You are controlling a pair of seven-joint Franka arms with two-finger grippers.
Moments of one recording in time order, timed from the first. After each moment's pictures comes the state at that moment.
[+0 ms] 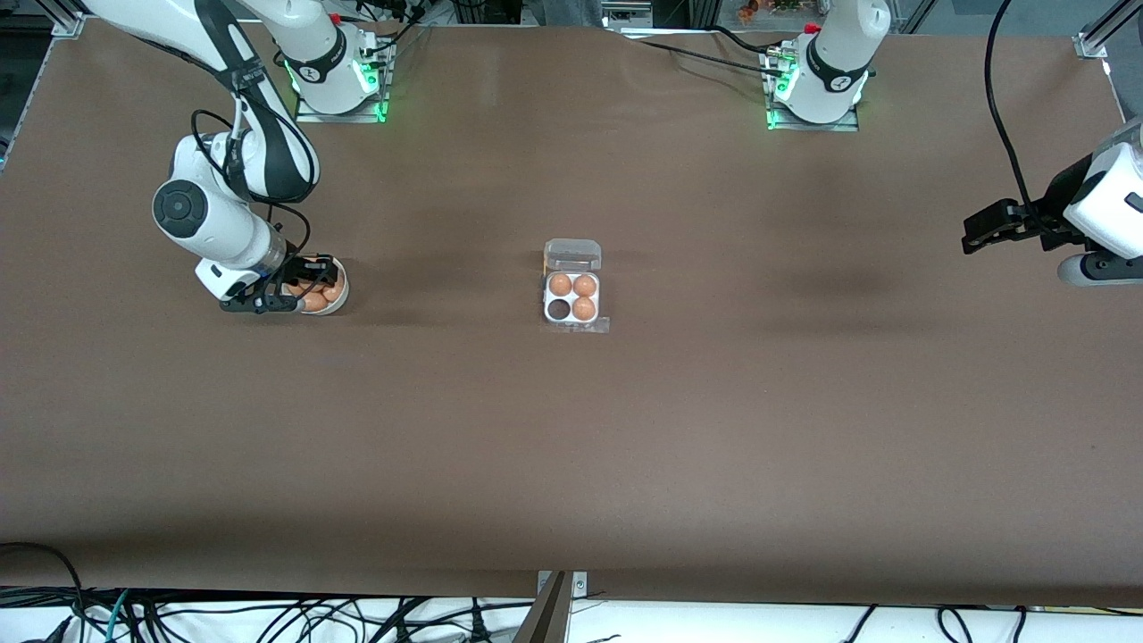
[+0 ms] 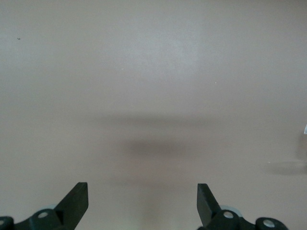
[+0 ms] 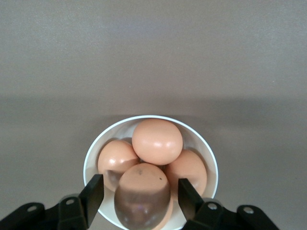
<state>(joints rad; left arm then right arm) -0.02 0.10 0.01 -1.51 0.03 1.52 -0.08 0.08 0.23 0.01 -2.34 0.02 2.46 0.06</state>
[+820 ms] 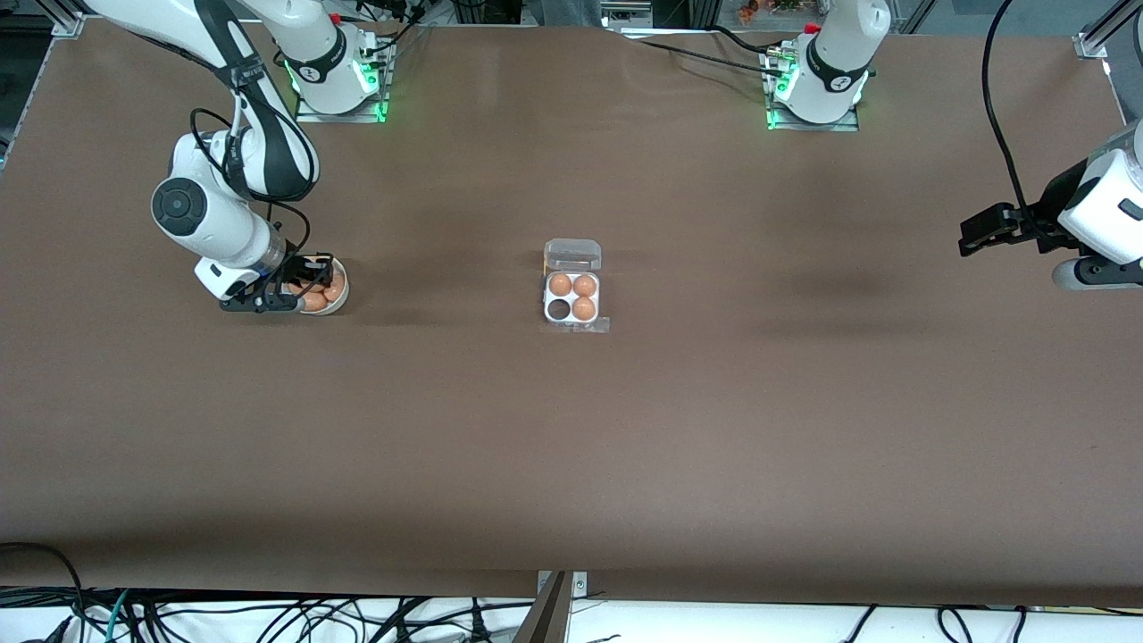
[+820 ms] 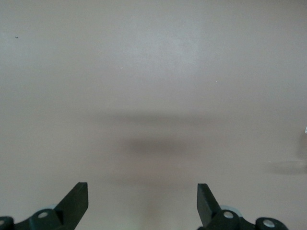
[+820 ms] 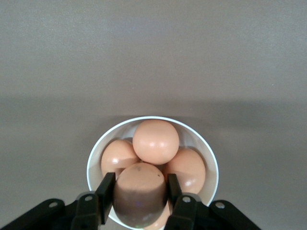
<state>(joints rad) -0.03 0.11 0.01 -1.51 0.03 1.52 -0.08 0.08 0.22 0.01 -2.34 0.02 2.46 0.06</state>
